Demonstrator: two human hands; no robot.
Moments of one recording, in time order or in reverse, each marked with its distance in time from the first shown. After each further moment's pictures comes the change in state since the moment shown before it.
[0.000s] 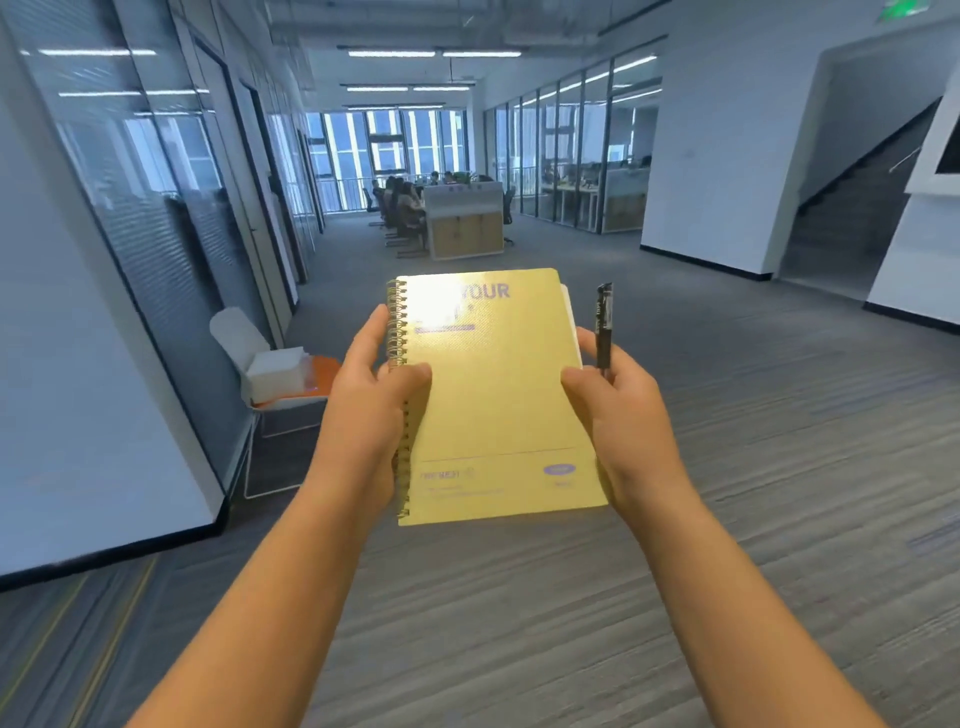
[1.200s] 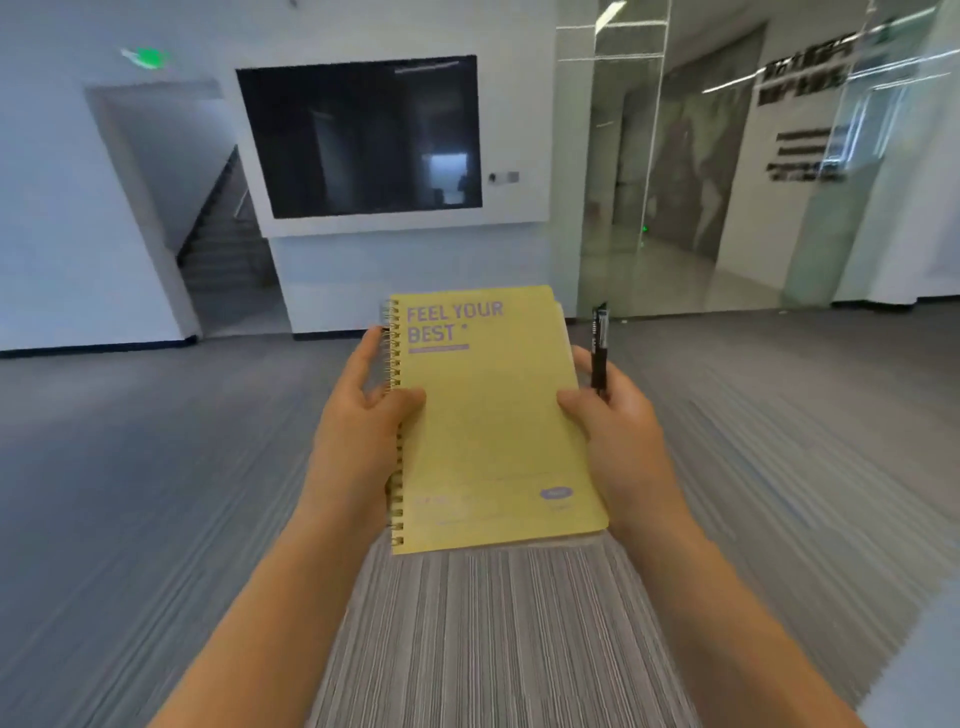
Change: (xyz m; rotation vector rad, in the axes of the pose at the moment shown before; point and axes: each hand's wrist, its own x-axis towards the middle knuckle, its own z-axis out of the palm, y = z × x) left_hand 0.428 -0.221 0.800 -0.286 -1.222 -0.247; right_hand 0.475 0.051 -0.560 -0.266 1.229 -0.218
